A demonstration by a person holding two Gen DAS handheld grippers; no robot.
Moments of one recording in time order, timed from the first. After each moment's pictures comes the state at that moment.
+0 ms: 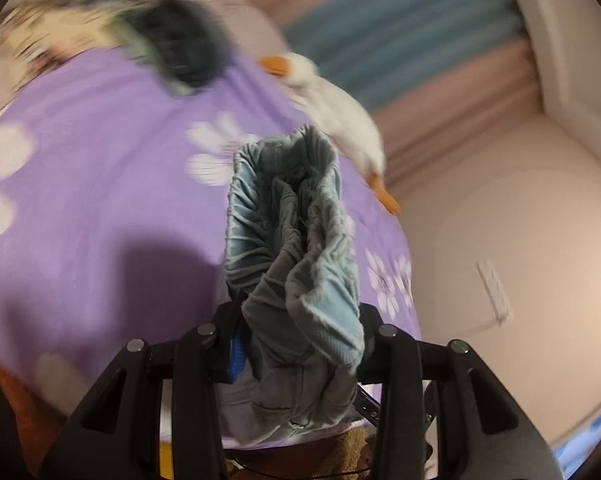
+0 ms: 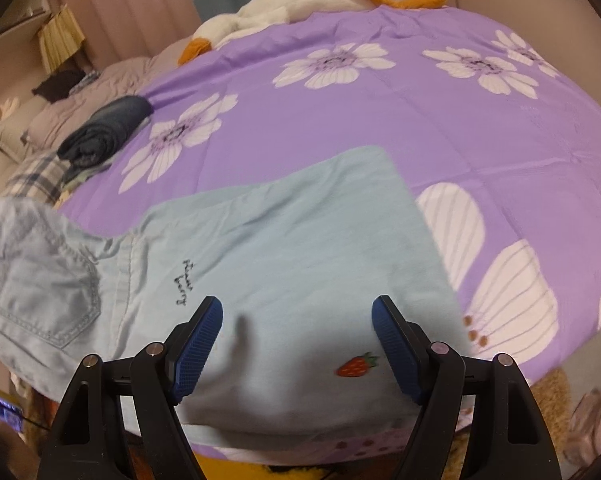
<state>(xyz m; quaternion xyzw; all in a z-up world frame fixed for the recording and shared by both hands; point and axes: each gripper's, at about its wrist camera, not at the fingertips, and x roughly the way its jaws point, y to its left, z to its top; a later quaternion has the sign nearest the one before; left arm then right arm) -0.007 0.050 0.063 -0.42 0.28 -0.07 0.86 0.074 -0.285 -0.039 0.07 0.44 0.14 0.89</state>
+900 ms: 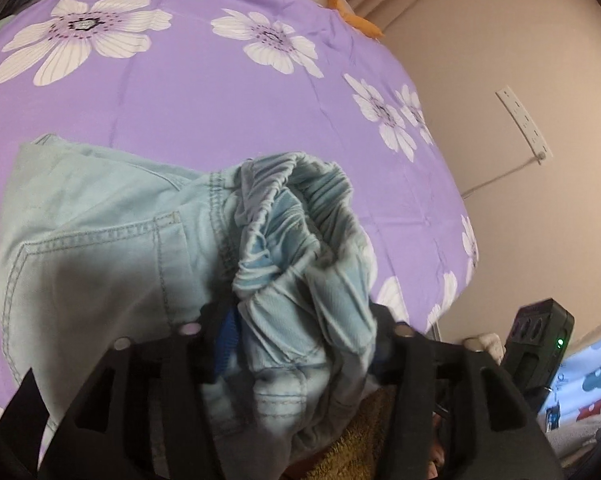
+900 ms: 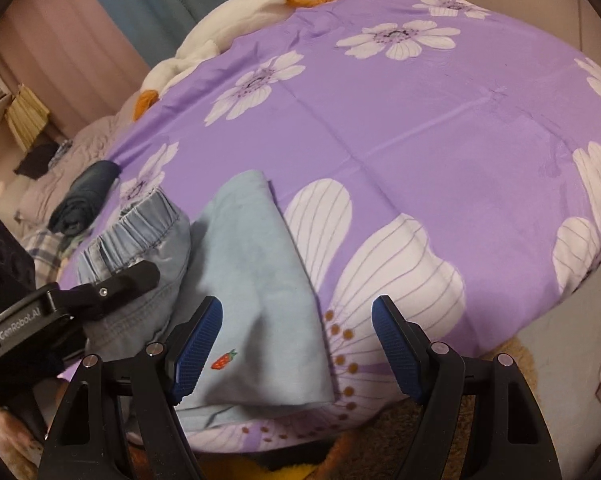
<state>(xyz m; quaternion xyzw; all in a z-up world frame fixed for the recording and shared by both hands) 0.110 -0.139 -0.021 -0.26 0.48 -0.19 0.82 0.069 -0.372 -0.046 0.18 0.44 0.10 0.88</state>
